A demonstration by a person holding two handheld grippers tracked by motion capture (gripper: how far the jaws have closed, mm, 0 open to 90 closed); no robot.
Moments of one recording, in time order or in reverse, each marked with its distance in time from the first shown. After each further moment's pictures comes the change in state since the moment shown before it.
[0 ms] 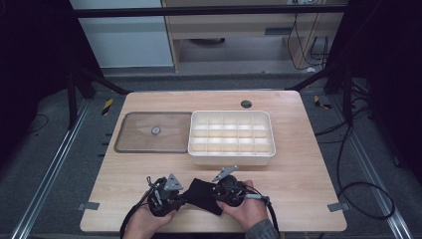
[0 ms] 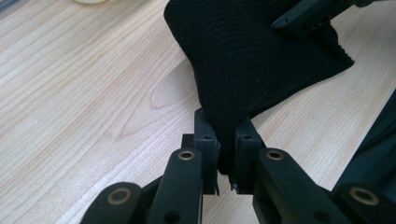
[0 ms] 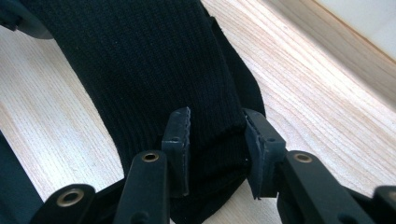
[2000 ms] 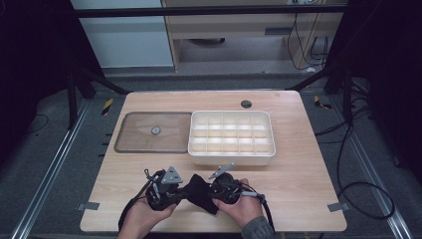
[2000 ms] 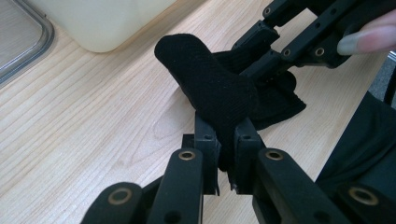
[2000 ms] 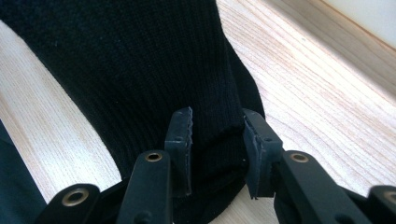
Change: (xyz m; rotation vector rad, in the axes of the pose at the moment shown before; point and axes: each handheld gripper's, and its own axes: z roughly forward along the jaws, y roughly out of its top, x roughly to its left) left arm -0.001 0.023 -0.023 -0.046 -0.019 0.022; right arm 0.001 0.009 0.009 -0.005 0.048 0.040
